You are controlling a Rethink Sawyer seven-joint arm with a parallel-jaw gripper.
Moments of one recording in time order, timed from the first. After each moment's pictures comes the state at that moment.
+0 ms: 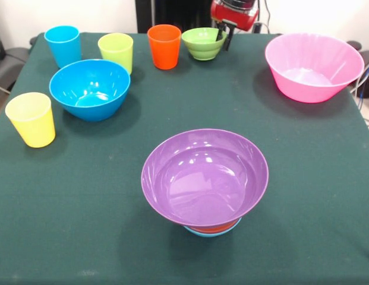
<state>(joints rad) 0.12 -0.42 -0.21 2.16 -0.04 -0.19 2.20</state>
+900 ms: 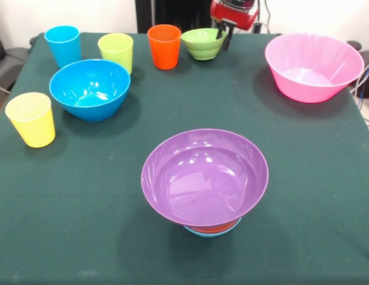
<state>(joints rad) 0.12 -0.44 -0.22 2.16 -0.04 -0.19 2.20</state>
